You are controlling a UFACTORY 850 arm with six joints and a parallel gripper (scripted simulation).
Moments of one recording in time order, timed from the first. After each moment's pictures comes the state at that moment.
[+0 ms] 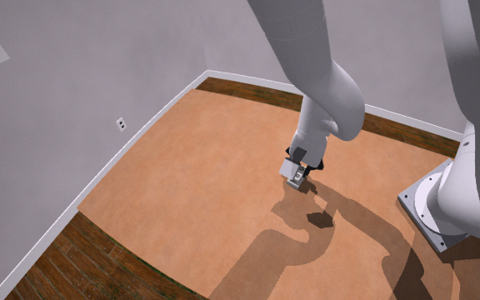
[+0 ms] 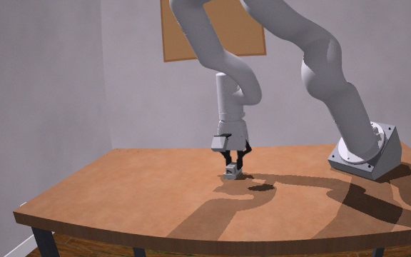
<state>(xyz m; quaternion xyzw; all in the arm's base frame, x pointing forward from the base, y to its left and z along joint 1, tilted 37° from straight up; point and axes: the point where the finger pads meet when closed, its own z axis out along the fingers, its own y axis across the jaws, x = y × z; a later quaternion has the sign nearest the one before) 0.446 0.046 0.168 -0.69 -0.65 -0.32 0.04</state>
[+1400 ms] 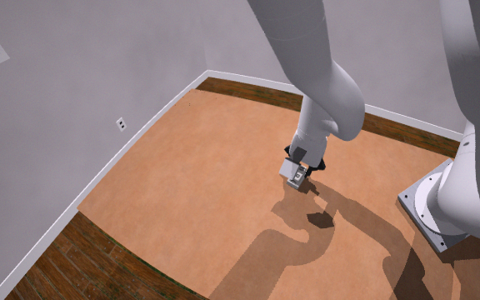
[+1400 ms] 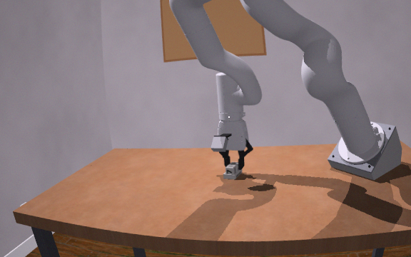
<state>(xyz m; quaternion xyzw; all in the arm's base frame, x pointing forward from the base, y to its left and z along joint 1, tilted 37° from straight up) 0.446 0.046 0.168 -0.69 -0.65 -0.32 0.04</state>
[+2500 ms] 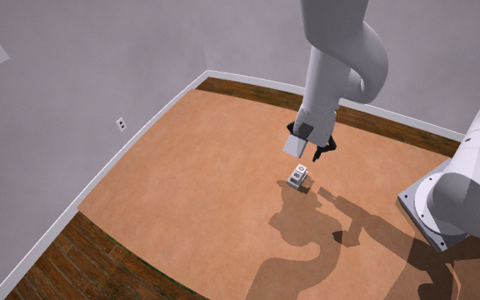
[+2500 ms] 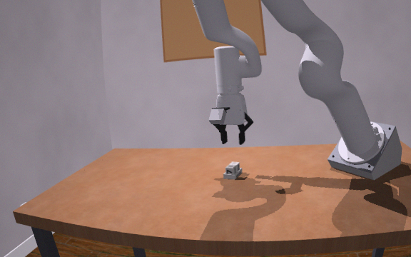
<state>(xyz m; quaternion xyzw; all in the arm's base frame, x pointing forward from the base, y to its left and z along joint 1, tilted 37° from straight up) 0.412 0.004 0.238 -0.69 -0.65 -0.32 0.04</state>
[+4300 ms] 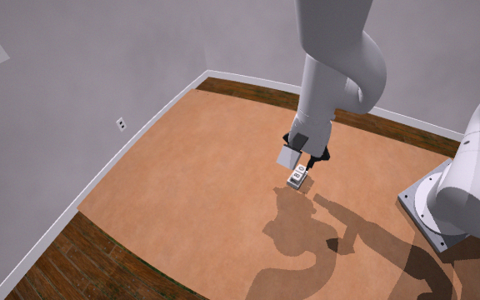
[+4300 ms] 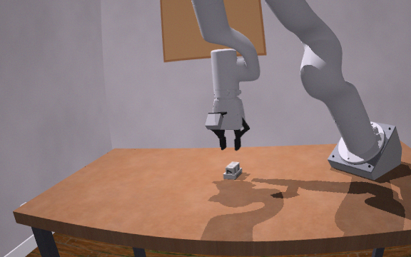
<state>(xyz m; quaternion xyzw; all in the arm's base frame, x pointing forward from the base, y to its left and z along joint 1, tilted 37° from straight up) 0.412 0.037 0.245 -0.69 -0.65 -0.32 0.04</state>
